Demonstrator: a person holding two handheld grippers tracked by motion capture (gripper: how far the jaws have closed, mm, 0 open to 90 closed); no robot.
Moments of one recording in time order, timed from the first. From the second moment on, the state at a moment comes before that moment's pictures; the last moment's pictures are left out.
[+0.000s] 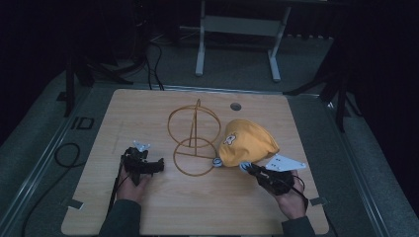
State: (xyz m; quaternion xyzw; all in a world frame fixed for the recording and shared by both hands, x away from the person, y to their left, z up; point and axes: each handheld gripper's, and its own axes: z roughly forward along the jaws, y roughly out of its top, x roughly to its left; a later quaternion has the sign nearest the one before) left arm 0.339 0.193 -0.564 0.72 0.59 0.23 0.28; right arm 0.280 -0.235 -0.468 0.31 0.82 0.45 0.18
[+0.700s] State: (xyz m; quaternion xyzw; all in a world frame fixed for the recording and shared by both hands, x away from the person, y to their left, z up) left arm 0.339 0.193 -0.564 0.72 0.59 0.23 0.28; right arm 0.285 -0.242 -0.427 0.29 0.80 0.48 0.20
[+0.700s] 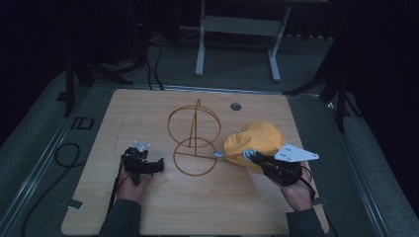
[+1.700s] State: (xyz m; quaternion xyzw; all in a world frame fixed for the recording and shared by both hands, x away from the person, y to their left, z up) left arm 0.339 0.193 -0.564 0.72 0.59 0.23 0.29; right arm 0.292 -0.289 -0.438 0.38 0.76 0.47 0.22
